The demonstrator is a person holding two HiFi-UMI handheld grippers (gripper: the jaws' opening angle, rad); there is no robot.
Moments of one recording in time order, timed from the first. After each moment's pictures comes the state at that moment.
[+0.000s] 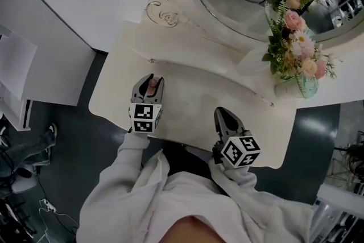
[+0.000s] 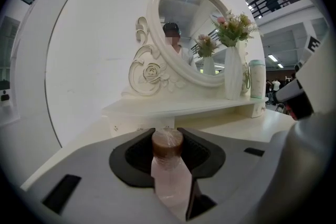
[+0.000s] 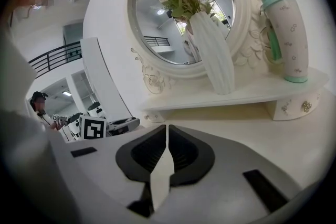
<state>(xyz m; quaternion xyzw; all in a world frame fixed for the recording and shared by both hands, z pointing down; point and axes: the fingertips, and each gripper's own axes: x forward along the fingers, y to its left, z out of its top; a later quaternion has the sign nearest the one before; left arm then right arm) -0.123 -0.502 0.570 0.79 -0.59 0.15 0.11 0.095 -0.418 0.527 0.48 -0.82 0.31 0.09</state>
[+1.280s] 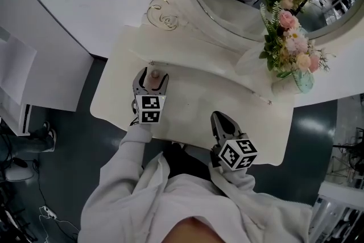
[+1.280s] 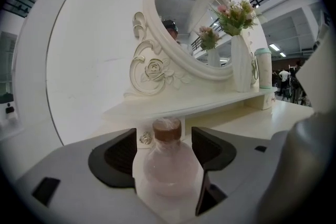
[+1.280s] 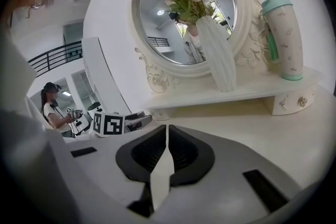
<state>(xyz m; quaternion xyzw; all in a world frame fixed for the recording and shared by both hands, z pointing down) -0.129 -0.529 0.582 0.77 -0.60 0.19 0.09 0.083 -0.398 0.523 0.48 -0.81 0.31 0.08</state>
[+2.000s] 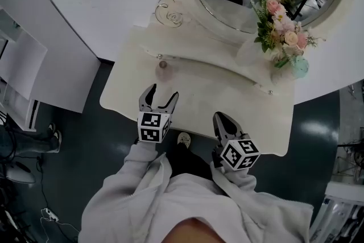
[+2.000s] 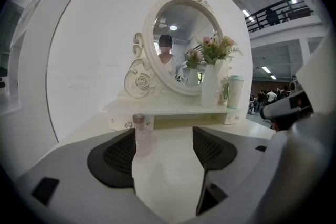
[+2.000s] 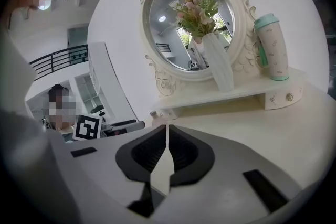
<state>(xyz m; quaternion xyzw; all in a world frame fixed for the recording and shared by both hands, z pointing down) -0.103 -0.415 0.532 0.81 -0.55 0.13 0.15 0.075 -0.339 0.500 0.49 -0.82 0.30 0.06</state>
